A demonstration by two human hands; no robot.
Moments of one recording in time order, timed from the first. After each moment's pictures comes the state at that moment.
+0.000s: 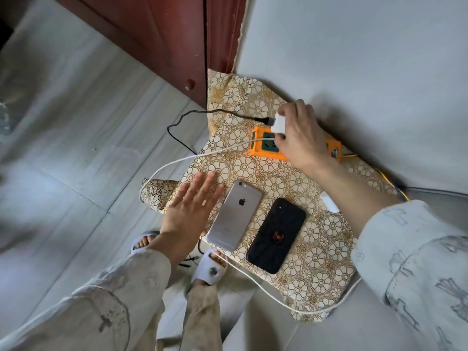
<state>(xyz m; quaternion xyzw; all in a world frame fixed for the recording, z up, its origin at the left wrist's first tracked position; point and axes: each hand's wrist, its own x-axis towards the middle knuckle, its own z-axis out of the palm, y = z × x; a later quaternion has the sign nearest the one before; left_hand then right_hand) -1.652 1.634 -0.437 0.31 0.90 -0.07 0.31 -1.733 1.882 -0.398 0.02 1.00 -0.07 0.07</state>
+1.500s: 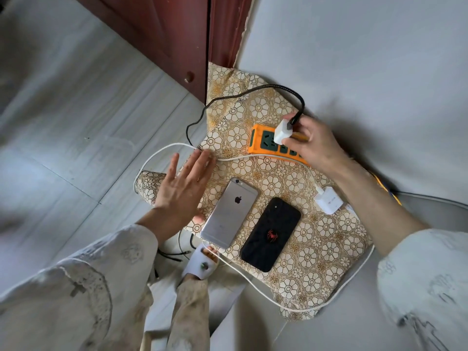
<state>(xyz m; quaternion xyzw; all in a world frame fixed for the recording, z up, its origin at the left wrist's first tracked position) -1.687 1.640 -0.434 0.31 0.90 -0.05 0.29 -1.722 1.902 -0.381 0.17 0.86 -0.44 0.19</state>
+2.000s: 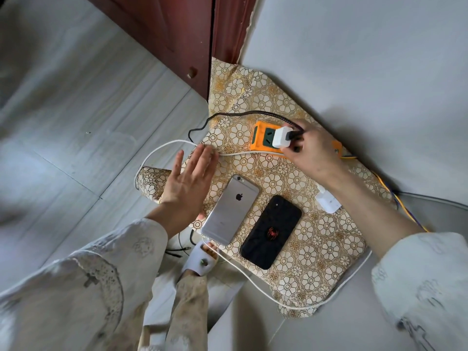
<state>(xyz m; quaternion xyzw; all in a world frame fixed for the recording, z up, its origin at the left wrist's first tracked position) -1.687 1.651 -0.428 0.28 0.90 -0.07 0.33 -1.710 1.895 -0.390 0.11 0.93 -0.30 0.17</state>
